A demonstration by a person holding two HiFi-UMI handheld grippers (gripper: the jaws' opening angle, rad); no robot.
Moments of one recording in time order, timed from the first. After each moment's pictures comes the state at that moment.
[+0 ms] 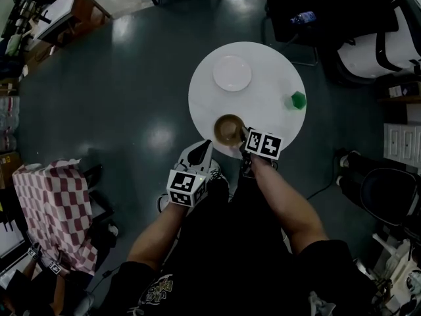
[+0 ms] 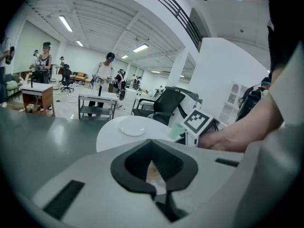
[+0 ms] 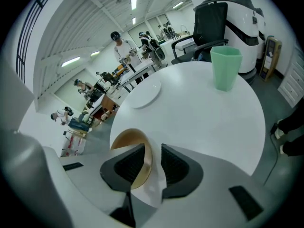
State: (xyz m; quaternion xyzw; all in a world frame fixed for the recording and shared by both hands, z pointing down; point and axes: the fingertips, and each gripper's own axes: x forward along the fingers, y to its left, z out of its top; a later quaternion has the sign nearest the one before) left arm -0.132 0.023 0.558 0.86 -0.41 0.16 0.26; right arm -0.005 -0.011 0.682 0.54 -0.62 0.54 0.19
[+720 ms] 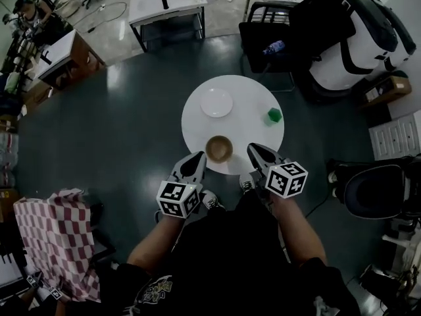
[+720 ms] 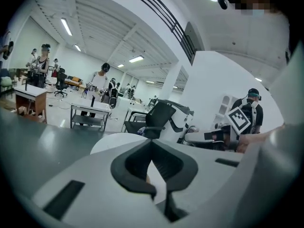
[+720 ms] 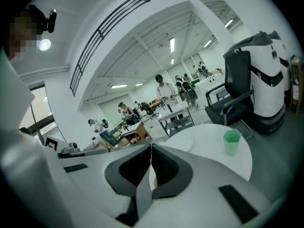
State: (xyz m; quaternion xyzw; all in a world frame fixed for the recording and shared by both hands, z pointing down) left arm -0.131 0.033 0.458 0.88 -0.39 0.10 0.25; right arm 0.014 0.033 0.463 0.49 -0.80 0.35 0.03
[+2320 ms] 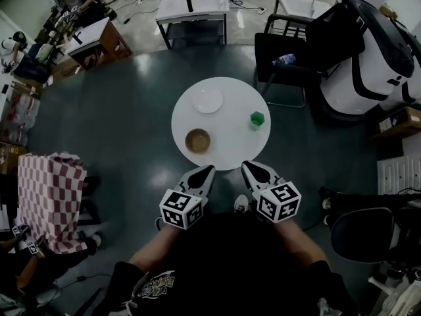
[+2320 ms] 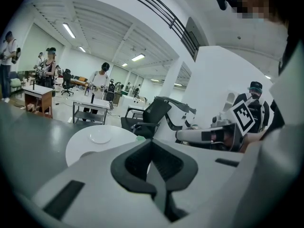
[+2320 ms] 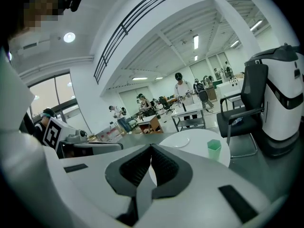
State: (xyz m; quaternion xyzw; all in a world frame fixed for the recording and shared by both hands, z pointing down) left arm 0.031 0.140 0.403 0.86 -0.42 0.11 0.26; right arm 0.117 0.126 0.398 0.39 -0.87 0.29 0.09
